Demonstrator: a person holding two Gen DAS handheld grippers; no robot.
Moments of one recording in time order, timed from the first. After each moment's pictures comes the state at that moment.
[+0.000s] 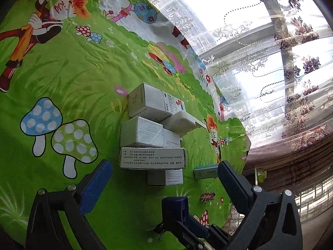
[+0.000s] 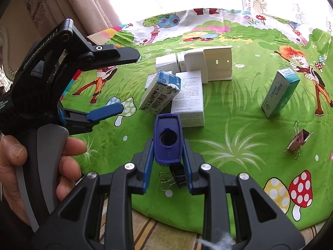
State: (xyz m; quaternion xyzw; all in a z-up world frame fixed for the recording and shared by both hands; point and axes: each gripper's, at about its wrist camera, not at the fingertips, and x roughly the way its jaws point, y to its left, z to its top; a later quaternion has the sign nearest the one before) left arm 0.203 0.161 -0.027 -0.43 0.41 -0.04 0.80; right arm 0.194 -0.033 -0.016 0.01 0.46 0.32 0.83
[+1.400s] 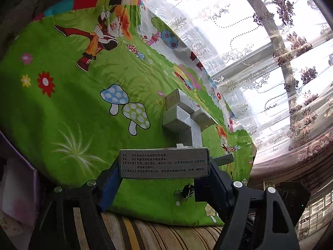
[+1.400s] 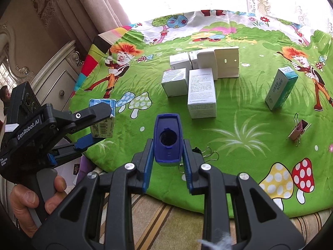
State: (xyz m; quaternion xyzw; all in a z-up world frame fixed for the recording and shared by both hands) left arm 0.072 0.175 -0.012 -0.43 0.34 0.05 0.83; right arm 0.159 -0.028 0.005 0.00 0.46 0.34 0.82
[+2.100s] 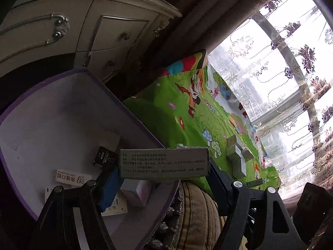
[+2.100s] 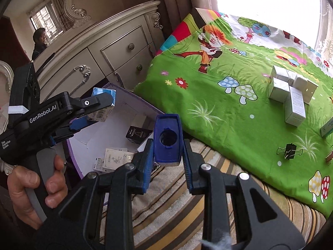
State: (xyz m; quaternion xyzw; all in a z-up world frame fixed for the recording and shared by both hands) left arm -0.120 0.262 0.016 -0.43 0.29 0.25 0.82; right arm 0.014 0.089 0.040 -0.14 0.43 0.49 0.74
